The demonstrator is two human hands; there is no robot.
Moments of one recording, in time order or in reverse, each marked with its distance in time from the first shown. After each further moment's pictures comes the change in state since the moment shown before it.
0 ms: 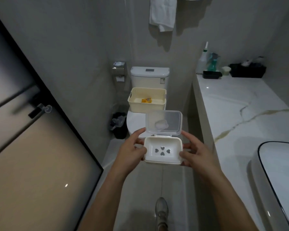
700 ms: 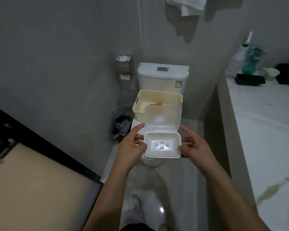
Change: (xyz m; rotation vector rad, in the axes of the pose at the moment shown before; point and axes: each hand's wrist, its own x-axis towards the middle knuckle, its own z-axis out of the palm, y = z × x) left_hand 0.308 -0.026 -0.034 0.017 0.126 -0.091; right_hand 0.331 -0.027 0.030 -0.116 -0.090 0.085
